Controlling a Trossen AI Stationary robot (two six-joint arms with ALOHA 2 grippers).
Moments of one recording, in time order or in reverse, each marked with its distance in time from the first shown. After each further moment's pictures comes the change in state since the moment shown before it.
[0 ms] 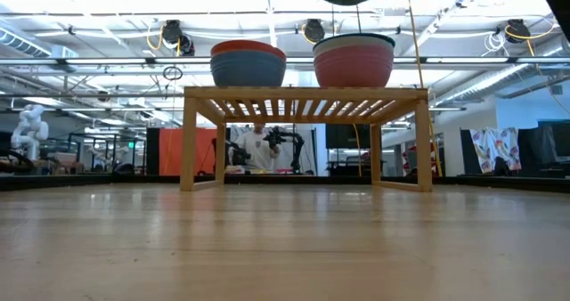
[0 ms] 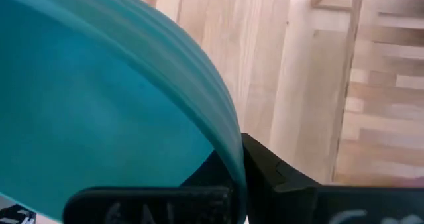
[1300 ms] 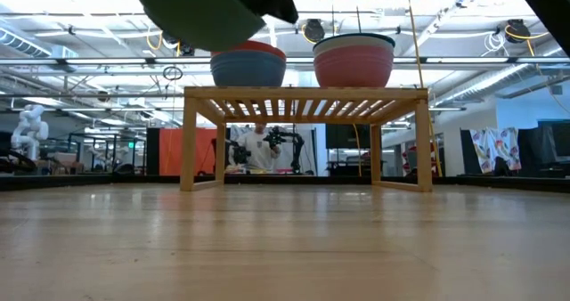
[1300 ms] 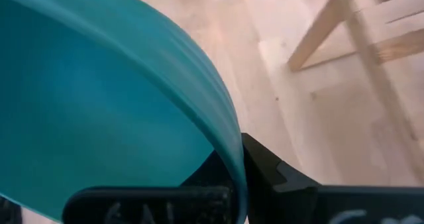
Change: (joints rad) left arm -0.180 -0.117 -0.001 0.005 -0.049 -0.176; right arm 0.105 0.224 -0.002 0.442 0.241 0.512
